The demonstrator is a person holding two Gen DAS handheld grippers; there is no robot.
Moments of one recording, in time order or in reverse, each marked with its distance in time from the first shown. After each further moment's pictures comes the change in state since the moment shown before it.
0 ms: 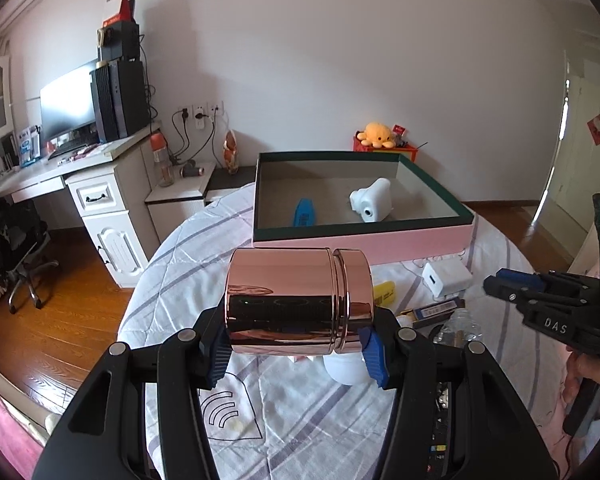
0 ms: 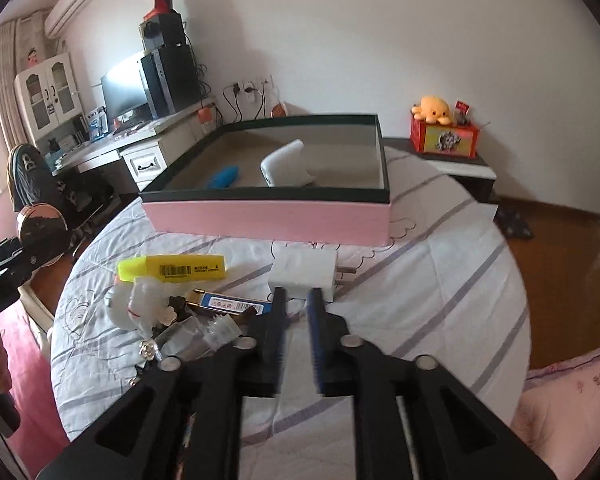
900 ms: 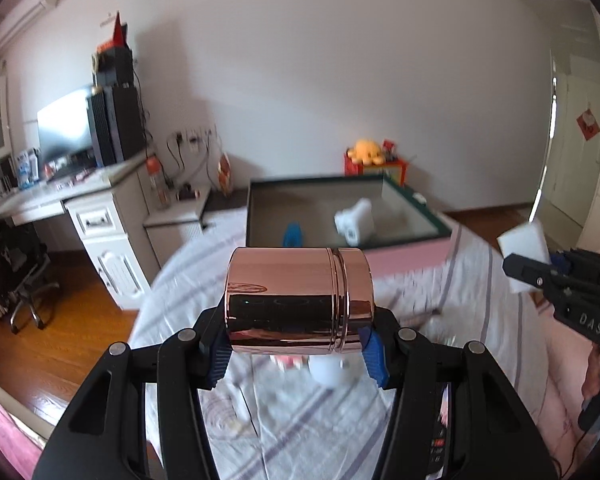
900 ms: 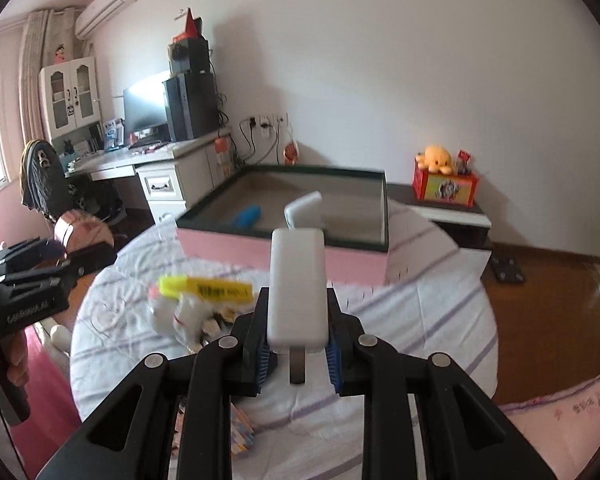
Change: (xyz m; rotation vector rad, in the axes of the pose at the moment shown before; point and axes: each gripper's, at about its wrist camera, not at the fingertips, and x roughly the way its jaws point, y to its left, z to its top) left arm -0.038 -0.013 0.013 0.042 -0.090 -0.008; right arm -0.078 0.030 0.006 -0.108 -0.185 -0.013
